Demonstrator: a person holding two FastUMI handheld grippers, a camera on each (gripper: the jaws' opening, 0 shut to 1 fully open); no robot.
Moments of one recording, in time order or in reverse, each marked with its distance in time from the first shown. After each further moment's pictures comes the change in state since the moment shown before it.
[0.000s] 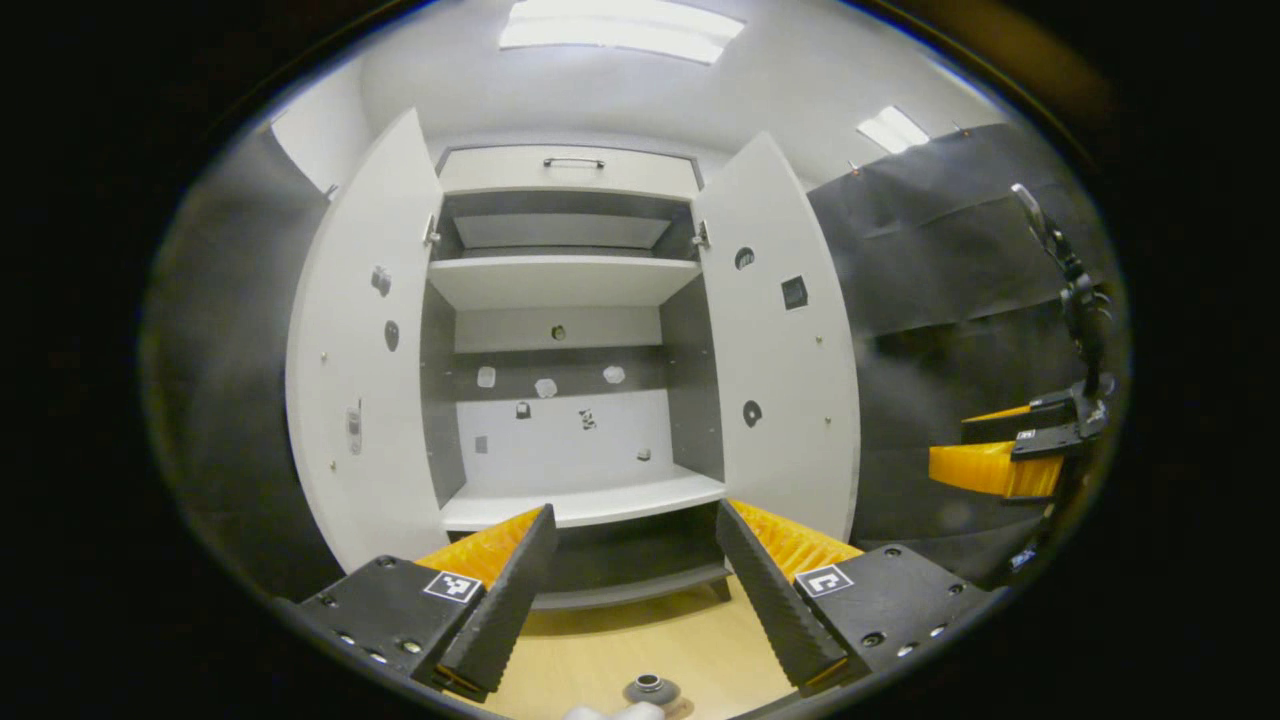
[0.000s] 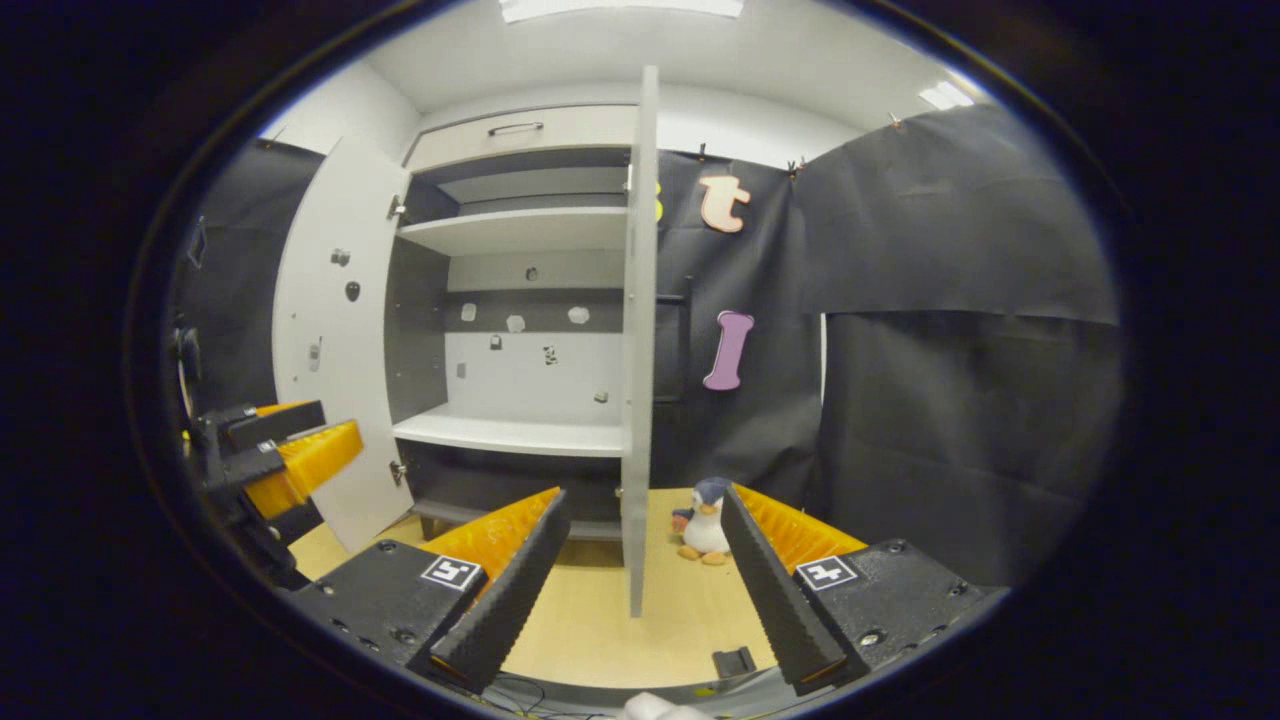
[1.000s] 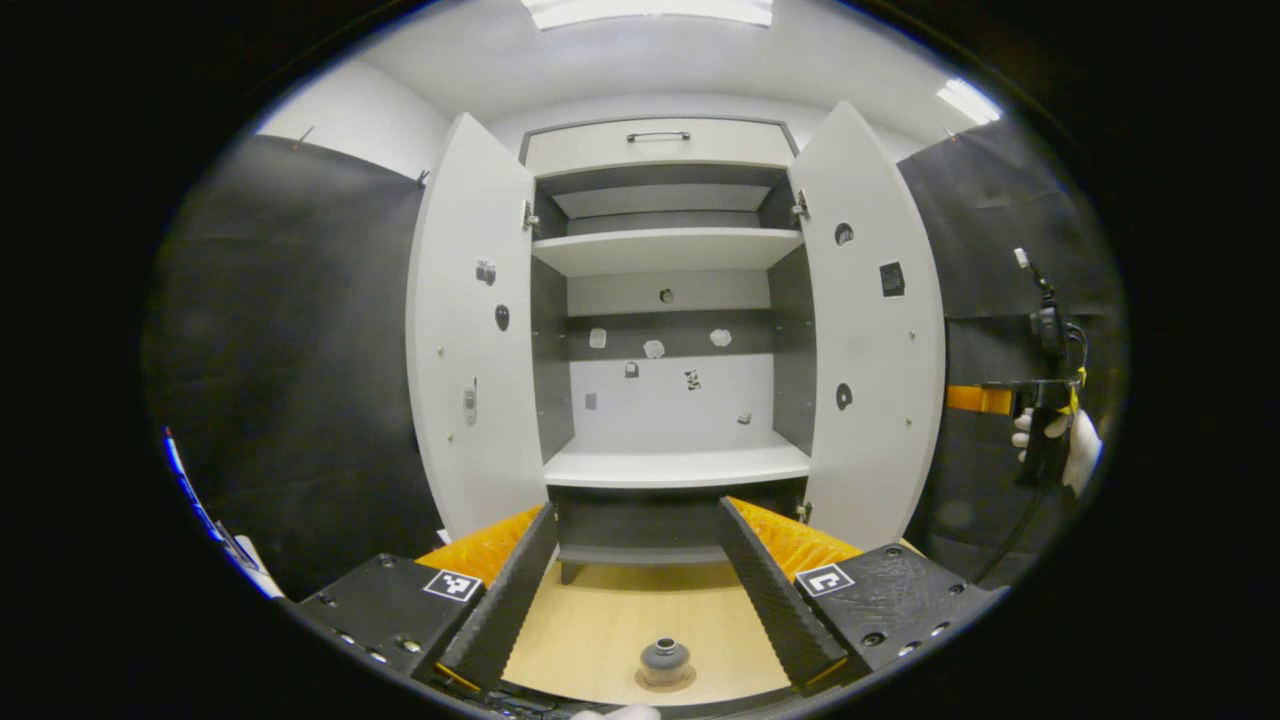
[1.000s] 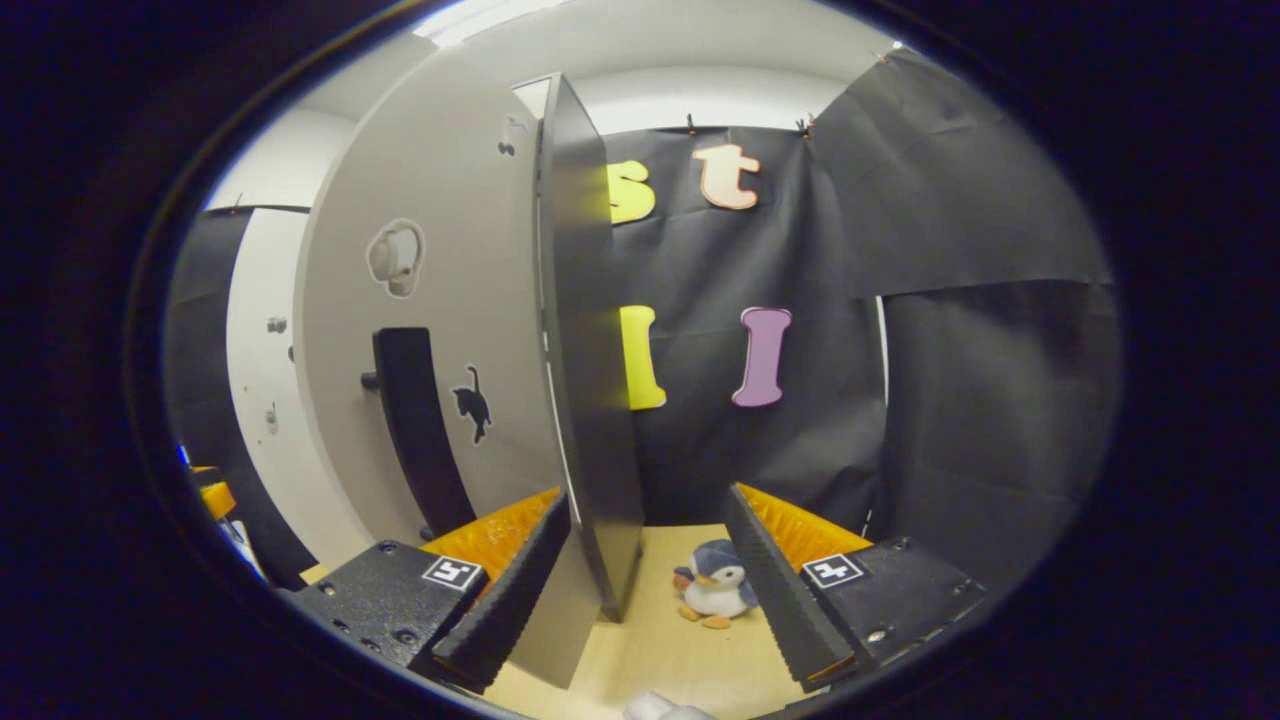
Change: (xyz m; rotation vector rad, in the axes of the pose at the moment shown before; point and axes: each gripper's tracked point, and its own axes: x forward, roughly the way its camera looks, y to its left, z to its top) left arm -0.033 0.017 0.008 -0.021 0.150 0.341; right arm 0.185 -0.089 0.077 0.079 0.006 0.237
